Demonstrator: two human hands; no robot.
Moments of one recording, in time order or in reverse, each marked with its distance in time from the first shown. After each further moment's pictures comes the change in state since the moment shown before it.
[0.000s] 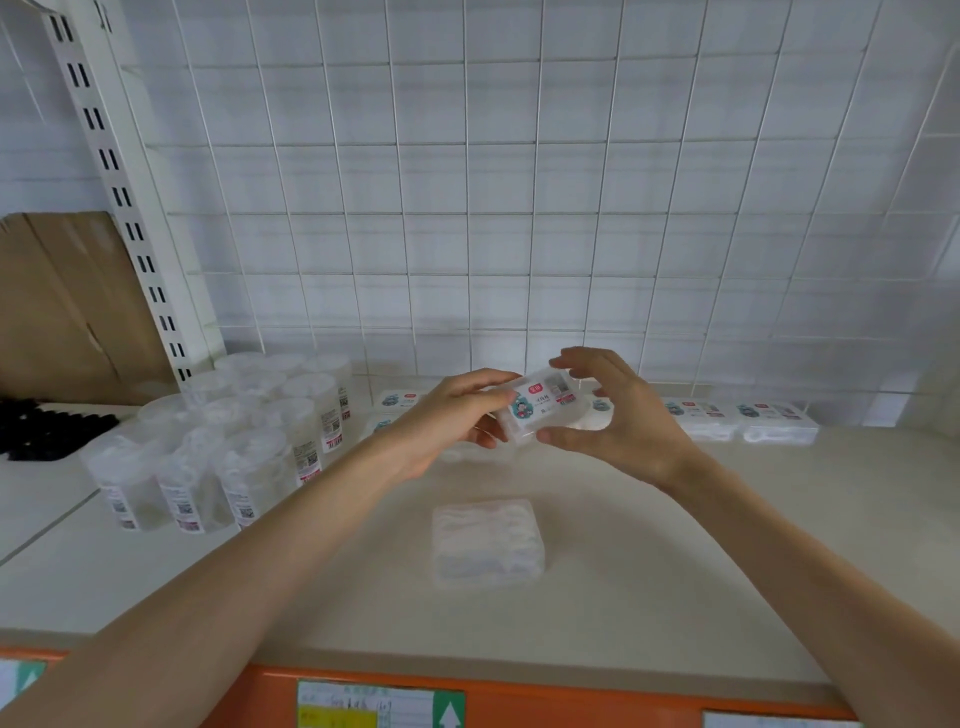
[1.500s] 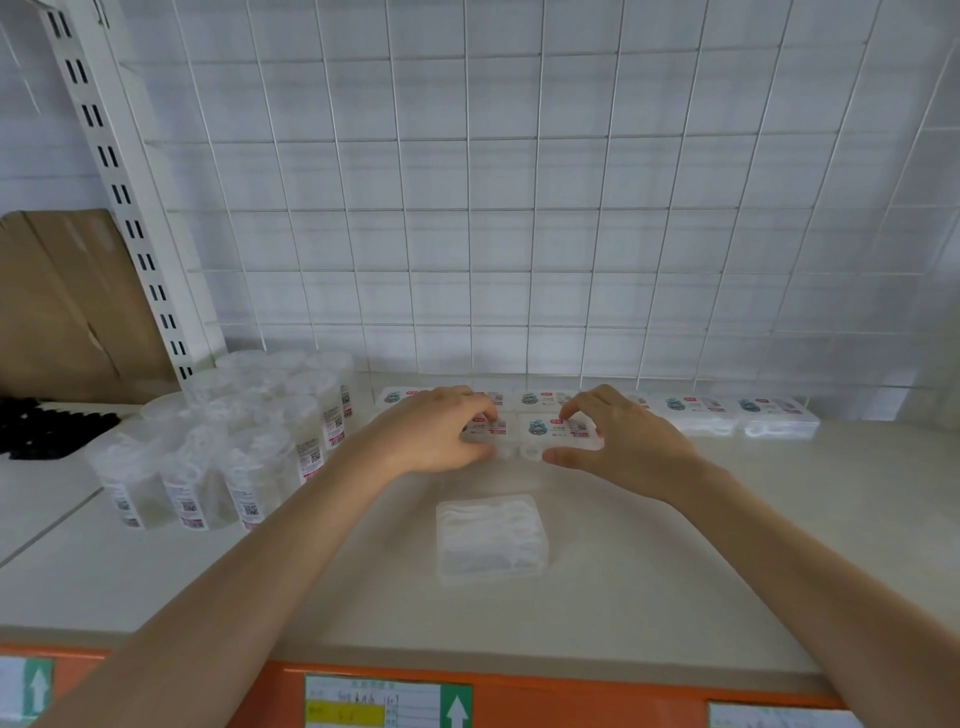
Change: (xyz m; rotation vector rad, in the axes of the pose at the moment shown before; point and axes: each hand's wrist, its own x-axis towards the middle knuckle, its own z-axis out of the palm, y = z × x) left_hand -0.004 -0.008 -0.019 1.217 -0.060 0.139; right_hand -0.005 0.010 0.006 -0.496 -0.236 0.192
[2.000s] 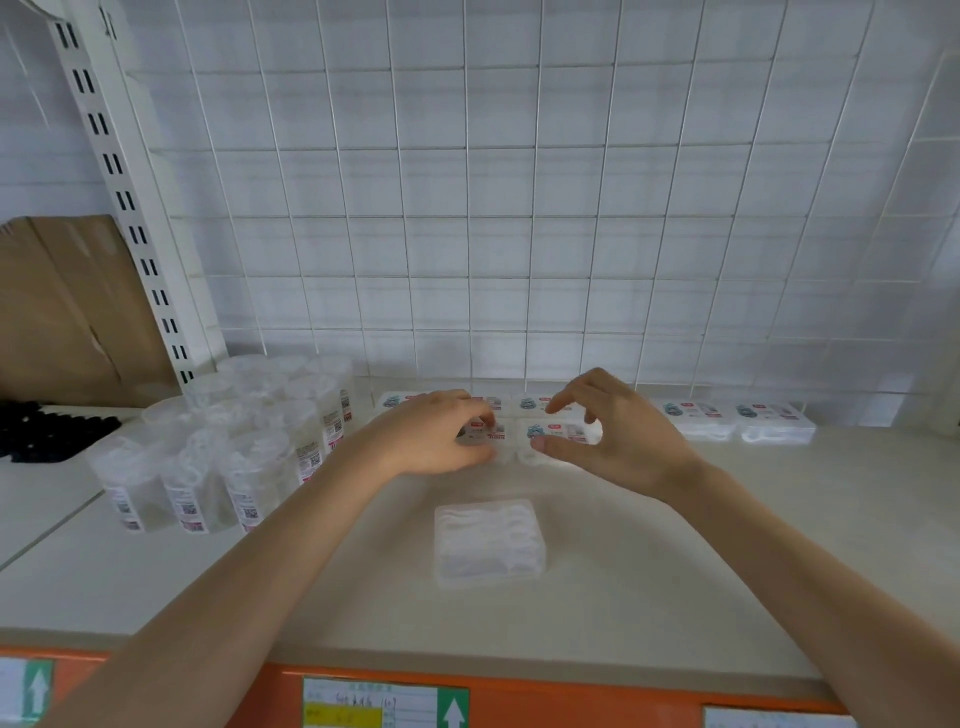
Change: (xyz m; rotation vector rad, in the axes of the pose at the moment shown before) left_hand 0.000 -0.001 -0.003 -0.004 -0.023 0.001; right_hand -0.007 -0.013 -0.013 0.149 0.161 -0.148
